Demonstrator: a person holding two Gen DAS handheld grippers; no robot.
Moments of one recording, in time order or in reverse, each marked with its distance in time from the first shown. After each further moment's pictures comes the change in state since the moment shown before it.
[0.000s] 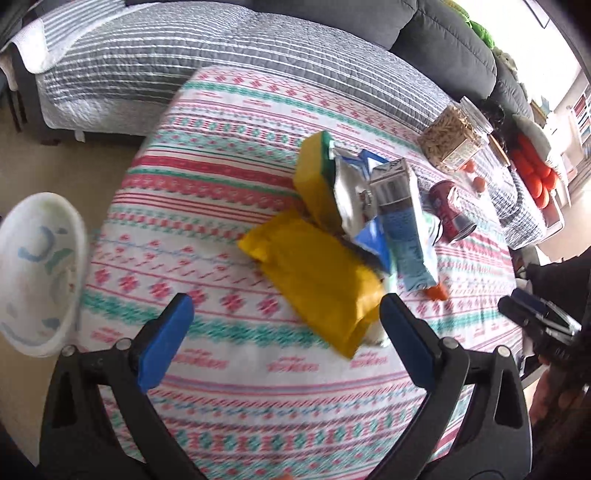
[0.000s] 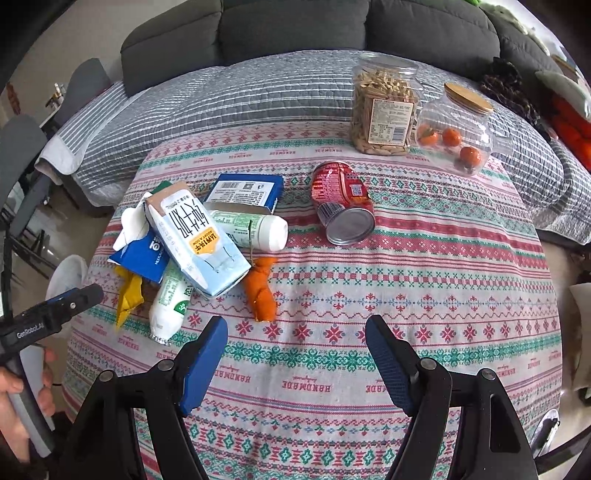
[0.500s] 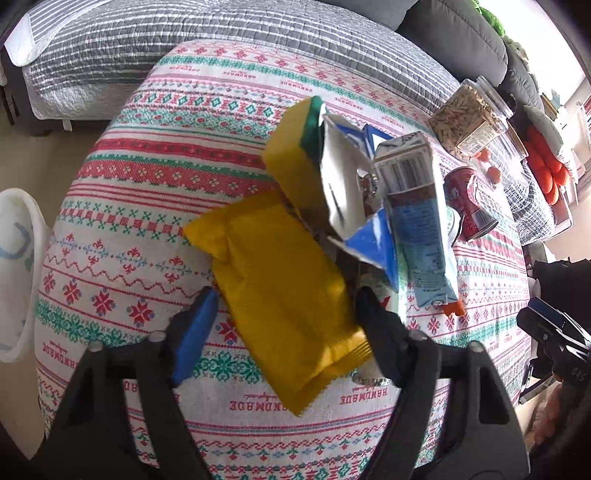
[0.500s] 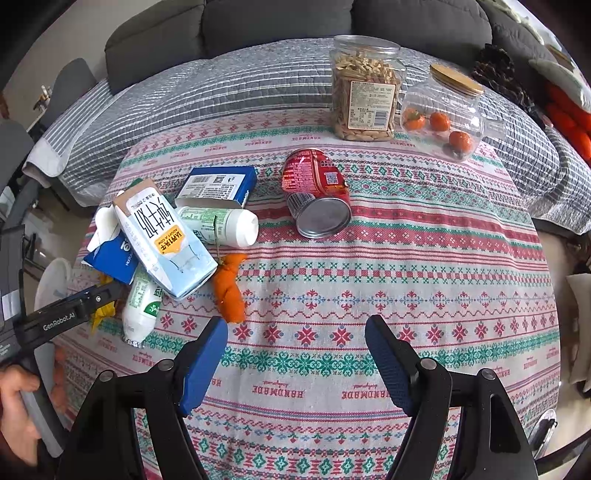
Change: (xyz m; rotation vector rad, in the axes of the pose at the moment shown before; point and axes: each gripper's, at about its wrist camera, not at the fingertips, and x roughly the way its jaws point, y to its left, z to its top) left arm 0.044 -0.016 0.006 -0.005 0.064 0.028; right arm 0.016 -0.021 0.005 0.027 0.041 -0.019
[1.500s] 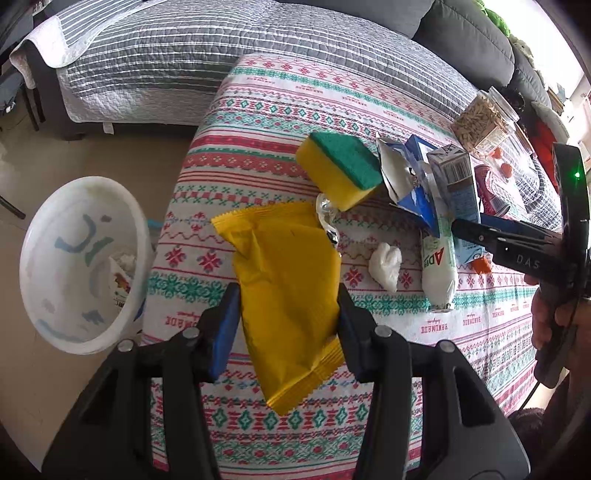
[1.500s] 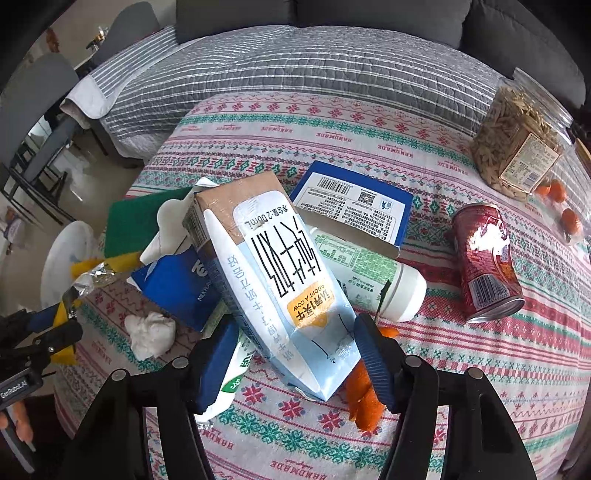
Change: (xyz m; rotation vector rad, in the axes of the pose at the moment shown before) left arm -0.059 0.070 -0.023 0.027 -0.021 0.083; right arm 0.075 0.118 0.048 -0.239 0.061 0.109
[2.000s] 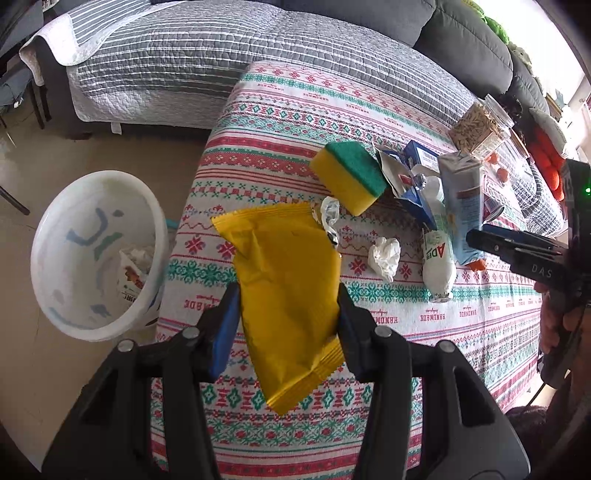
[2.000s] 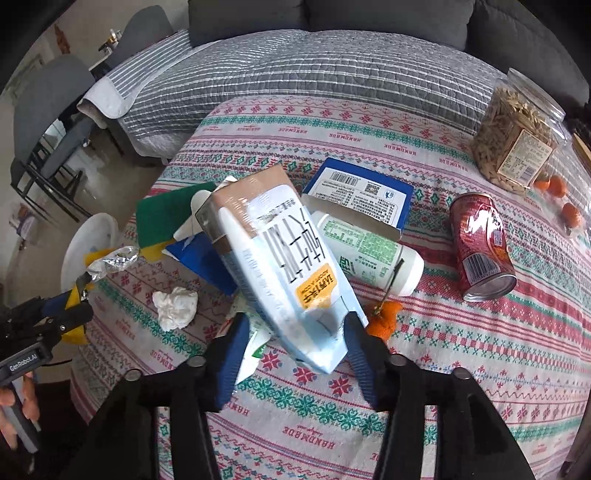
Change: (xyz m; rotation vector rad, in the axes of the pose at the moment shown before) left arm -0.019 0.010 -0.013 -0.011 -0.029 -0.007; right arm -0.024 -0.003 -0.019 -0.019 -0.006 0.047
